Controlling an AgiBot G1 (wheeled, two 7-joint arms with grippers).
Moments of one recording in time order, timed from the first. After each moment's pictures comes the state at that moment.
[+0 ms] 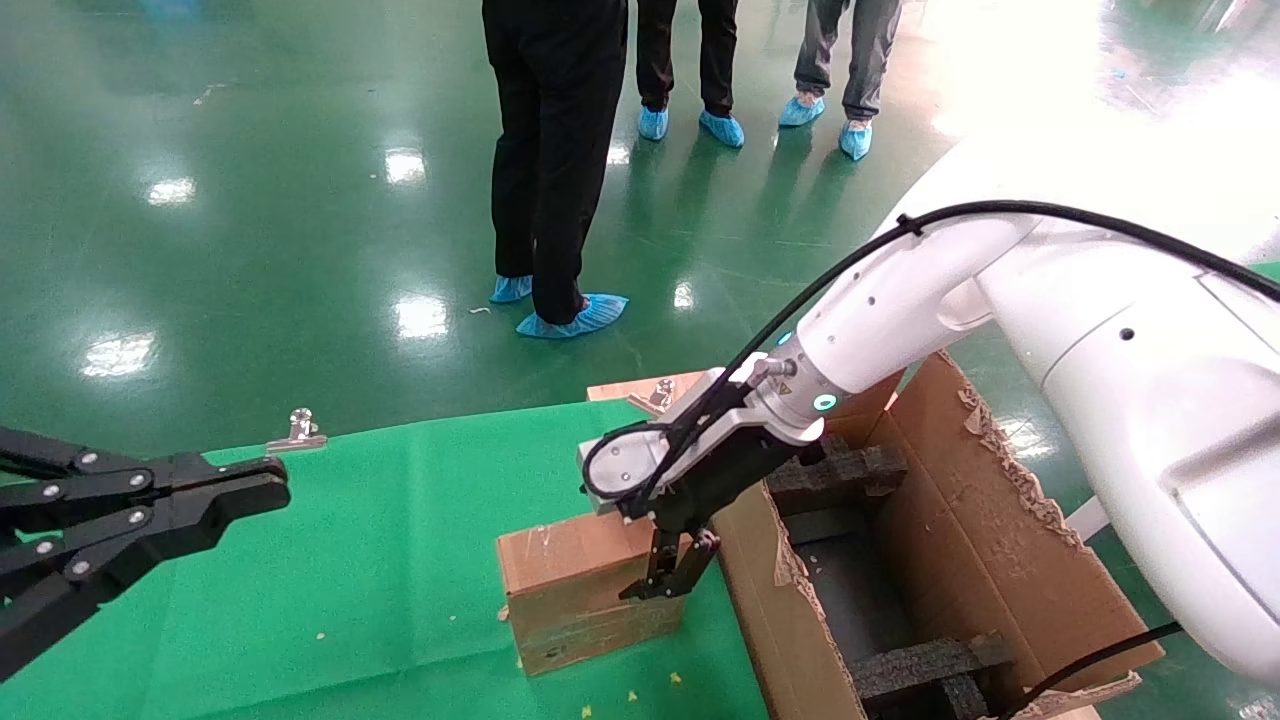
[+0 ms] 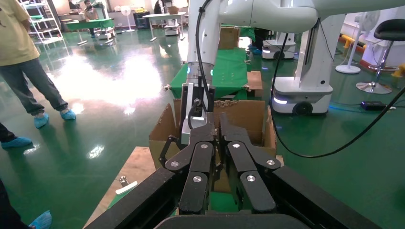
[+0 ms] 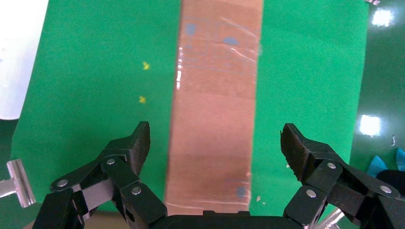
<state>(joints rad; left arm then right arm) -1.09 0.59 0.35 -1.26 0.68 1.47 -0.15 1.70 -1.12 -0.90 0.63 -1.66 -1.55 -0.14</state>
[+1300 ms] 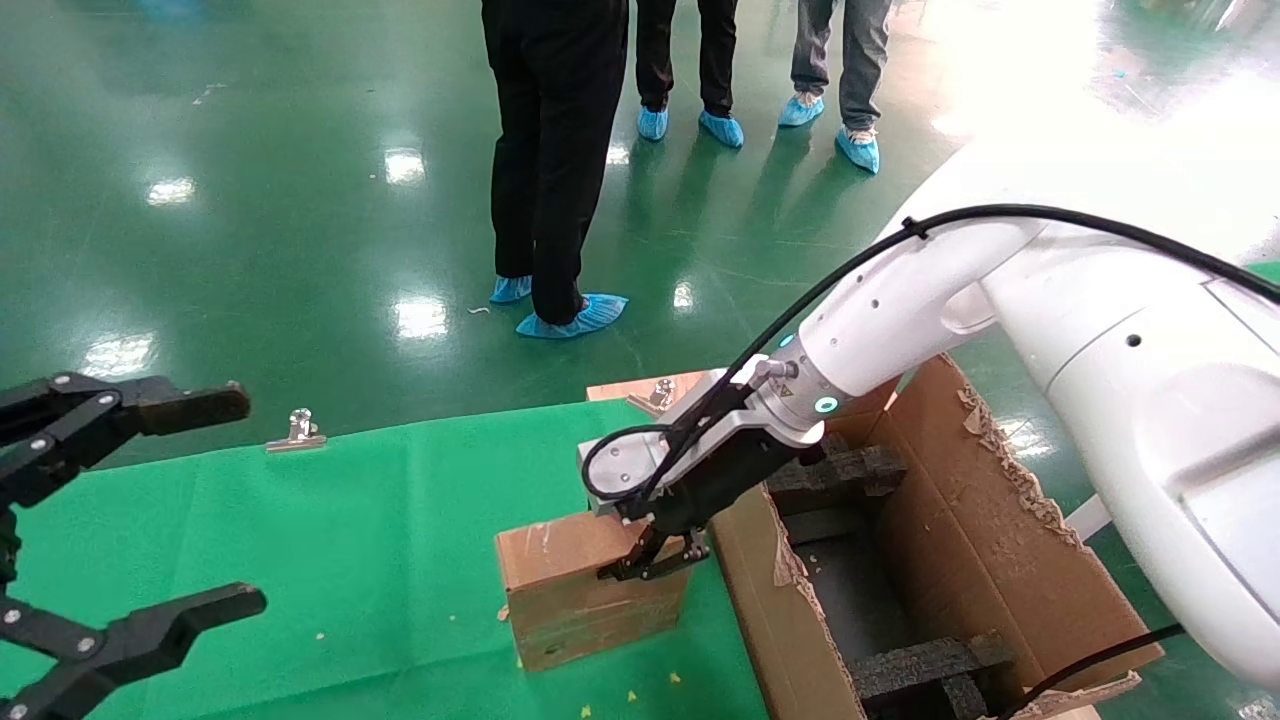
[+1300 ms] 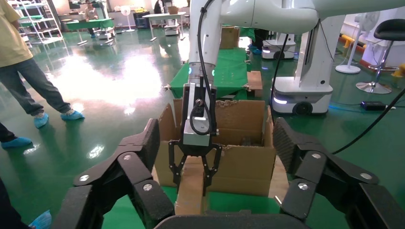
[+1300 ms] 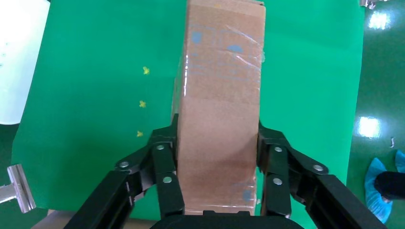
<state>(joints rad) -1.09 0.59 0.35 -1.26 0.68 1.47 -0.15 1.69 -1.12 -0.89 0.64 -1.66 -1.55 -0.14</state>
